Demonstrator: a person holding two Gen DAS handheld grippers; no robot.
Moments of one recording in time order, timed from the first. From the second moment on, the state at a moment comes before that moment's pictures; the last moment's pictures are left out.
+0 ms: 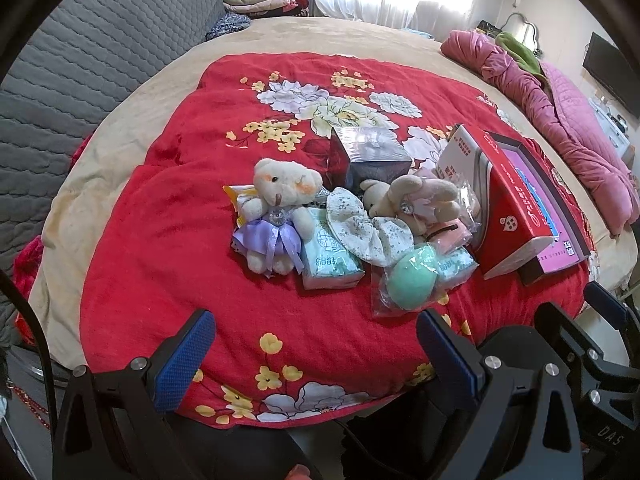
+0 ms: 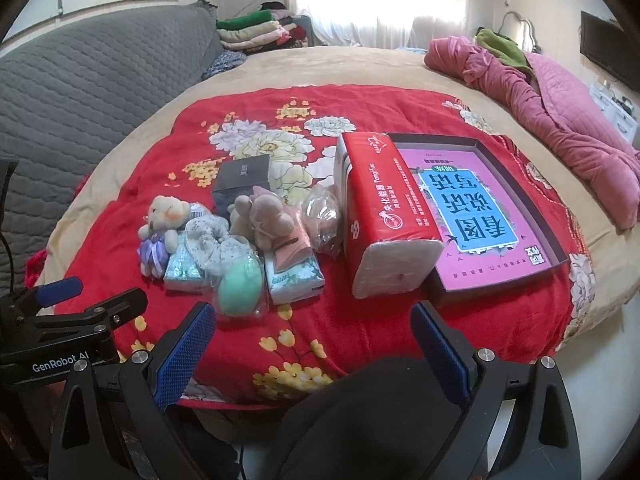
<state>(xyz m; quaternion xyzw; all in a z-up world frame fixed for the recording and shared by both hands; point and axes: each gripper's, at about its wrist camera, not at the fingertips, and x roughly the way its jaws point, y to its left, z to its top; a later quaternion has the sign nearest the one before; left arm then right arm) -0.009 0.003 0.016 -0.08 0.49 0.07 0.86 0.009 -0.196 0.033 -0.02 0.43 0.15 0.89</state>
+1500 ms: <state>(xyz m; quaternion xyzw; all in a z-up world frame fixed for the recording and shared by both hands) -0.002 0.027 0.012 -0.13 0.50 0.07 0.85 0.012 -0.178 0.026 -0.04 0.43 0.17 0.89</state>
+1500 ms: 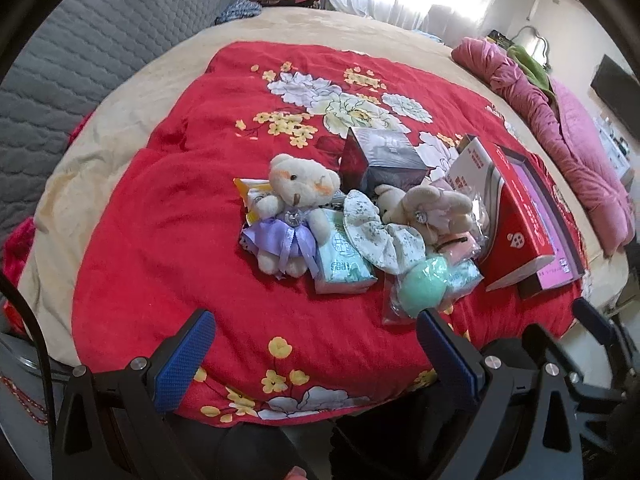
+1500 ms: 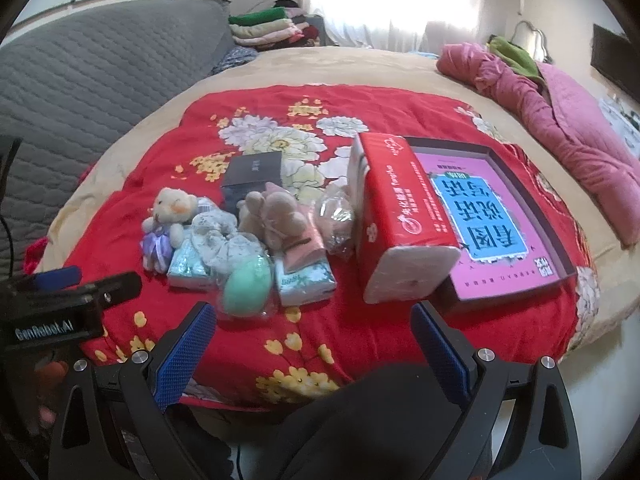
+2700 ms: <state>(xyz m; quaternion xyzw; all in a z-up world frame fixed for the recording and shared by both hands) 0.079 0.105 -0.059 -0.21 0.58 0.07 0.79 0.140 -0.101 0.007 -0.19 0.48 0.25 0.82</state>
